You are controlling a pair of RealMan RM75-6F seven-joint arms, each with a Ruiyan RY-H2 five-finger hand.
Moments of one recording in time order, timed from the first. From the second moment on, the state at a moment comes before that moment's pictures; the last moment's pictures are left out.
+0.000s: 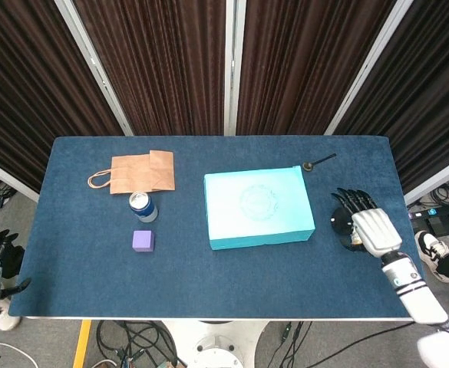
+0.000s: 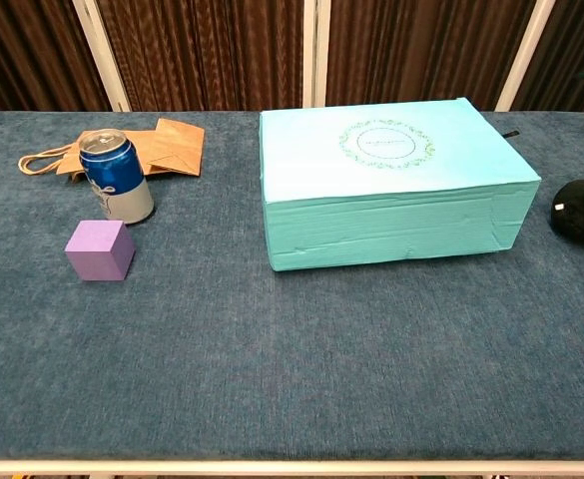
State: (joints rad) left arm -0.02 -1.23 -0.05 -1.46 1.41 1.50 0.03; right arm 0.45 -1.18 0.13 -1.47 -1.48 1.04 0.05
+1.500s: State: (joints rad) left arm 0.01 -1.22 -0.04 -1.46 1.42 1.51 0.00; right arm 0.64 -1.45 0.07 -1.23 -1.57 1.04 -0.15
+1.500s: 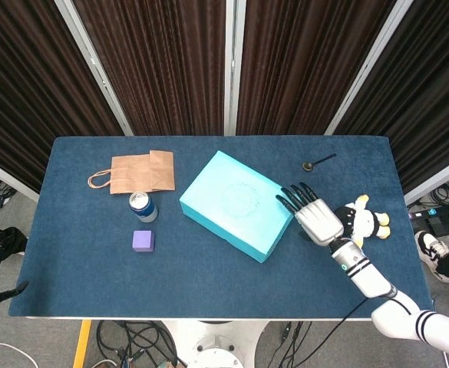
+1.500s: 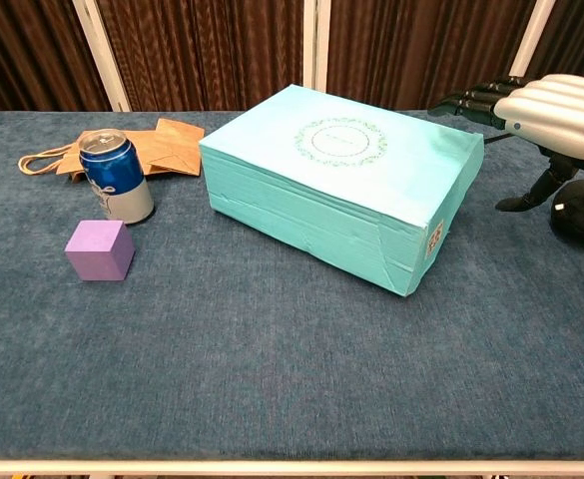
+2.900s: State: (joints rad) left arm 0.01 -1.19 -0.04 -1.50 1.42 1.49 -0.01; right arm 0.67 -1.75 0.04 -0.75 -1.64 1.28 0.47
